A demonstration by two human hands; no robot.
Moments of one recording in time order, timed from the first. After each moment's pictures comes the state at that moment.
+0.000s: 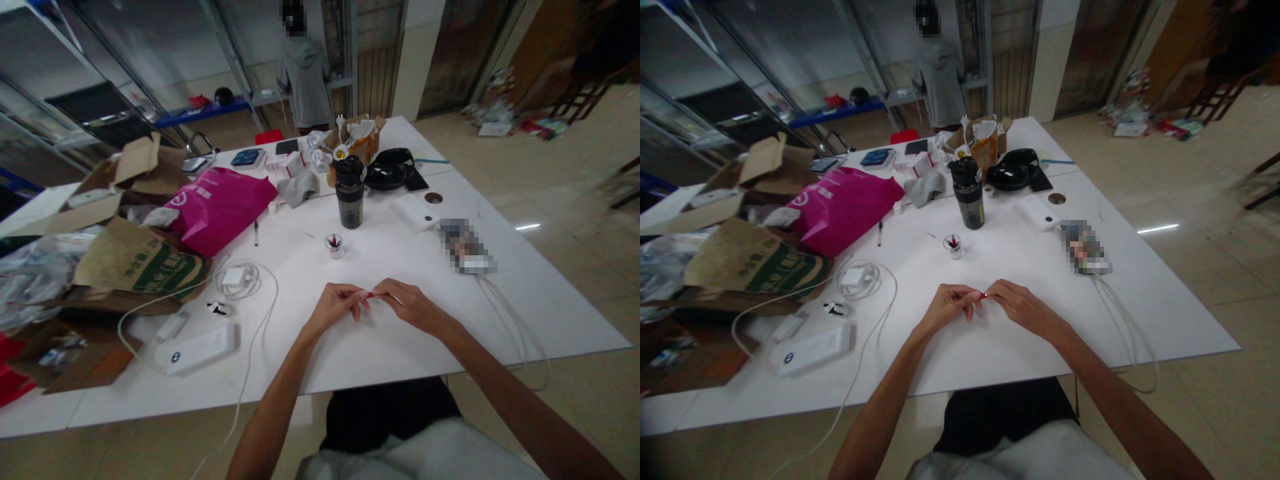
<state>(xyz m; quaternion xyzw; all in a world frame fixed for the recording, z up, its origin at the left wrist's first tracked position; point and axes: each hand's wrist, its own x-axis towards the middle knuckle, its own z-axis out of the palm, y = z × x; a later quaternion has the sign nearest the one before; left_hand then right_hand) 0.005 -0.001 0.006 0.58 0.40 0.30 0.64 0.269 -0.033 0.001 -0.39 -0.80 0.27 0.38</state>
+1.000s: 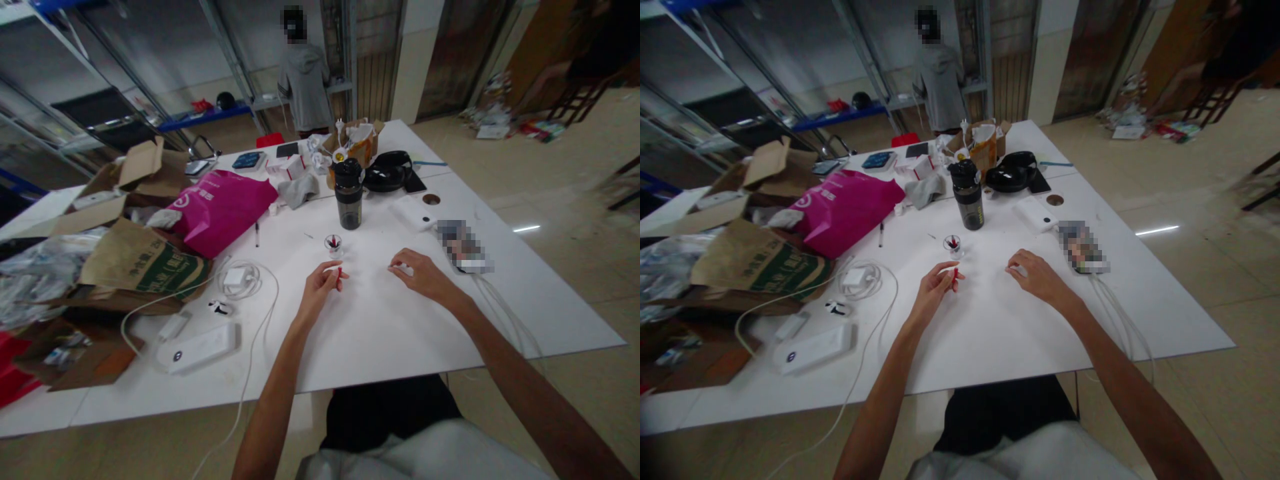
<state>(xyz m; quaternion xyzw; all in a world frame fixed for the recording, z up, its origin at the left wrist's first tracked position) -0.017 0.021 0.001 0.52 0.42 0.45 0.60 0.319 0.023 0.002 -0.50 -0.77 0.21 0.34</state>
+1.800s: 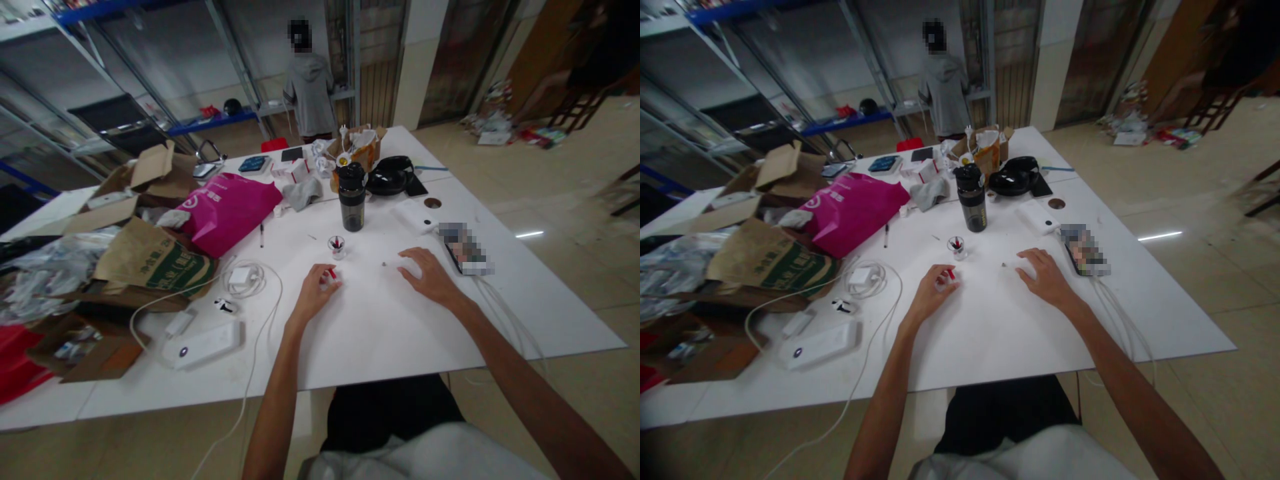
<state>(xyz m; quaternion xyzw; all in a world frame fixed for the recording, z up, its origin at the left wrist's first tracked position) -0.053 0.032 -0.014 0.72 0.50 0.36 0.32 0.338 0.017 -0.027 -0.54 -0.77 0.09 0.34</state>
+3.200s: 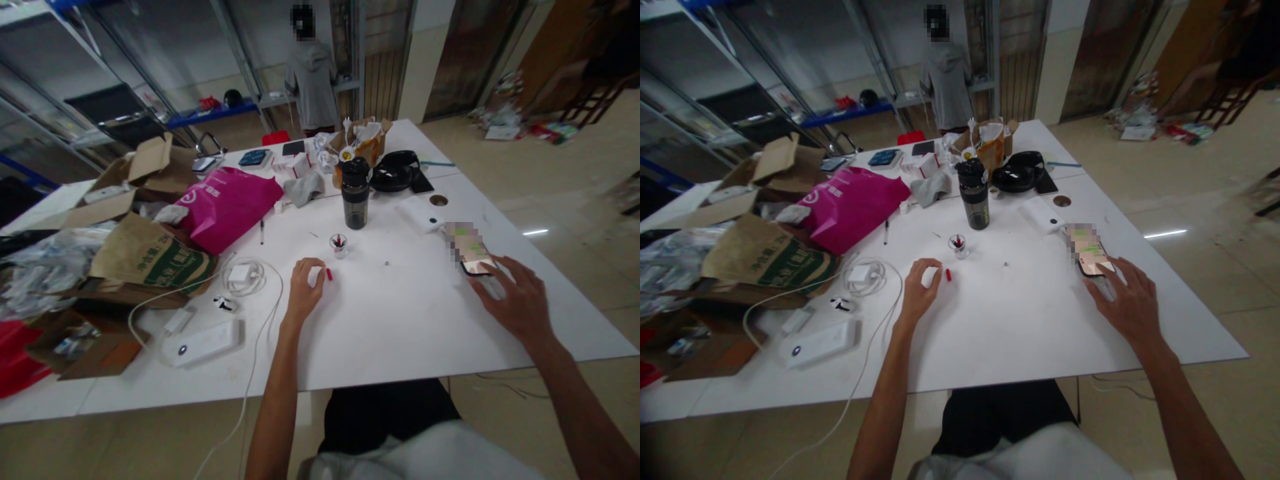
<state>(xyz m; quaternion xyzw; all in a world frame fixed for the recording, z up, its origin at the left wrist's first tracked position) -0.062 0.032 0.004 0.76 0.46 0.44 0.12 0.465 -0.070 -0.045 -0.66 -0.68 -0.19 0.26</state>
